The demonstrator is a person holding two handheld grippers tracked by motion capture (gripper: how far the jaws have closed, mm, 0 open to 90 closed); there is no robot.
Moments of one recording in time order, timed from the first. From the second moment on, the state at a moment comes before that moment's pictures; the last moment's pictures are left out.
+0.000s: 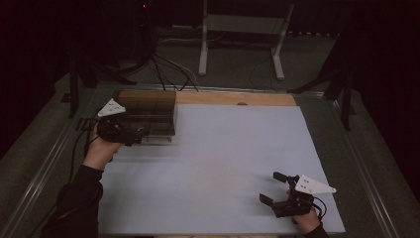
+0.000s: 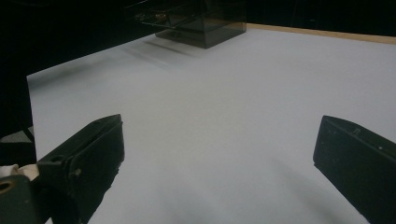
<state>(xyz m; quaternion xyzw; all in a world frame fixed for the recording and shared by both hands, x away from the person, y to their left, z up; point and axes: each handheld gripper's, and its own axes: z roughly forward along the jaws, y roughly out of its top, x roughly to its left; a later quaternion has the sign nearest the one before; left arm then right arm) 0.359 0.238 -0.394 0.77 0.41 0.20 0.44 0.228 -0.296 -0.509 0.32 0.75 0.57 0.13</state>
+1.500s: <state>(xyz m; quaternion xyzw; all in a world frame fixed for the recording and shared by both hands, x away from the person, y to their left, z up) 0.288 0.237 -0.441 0.78 0.38 0.16 0.47 0.227 -0.295 -0.509 0.32 0.75 0.57 0.13</state>
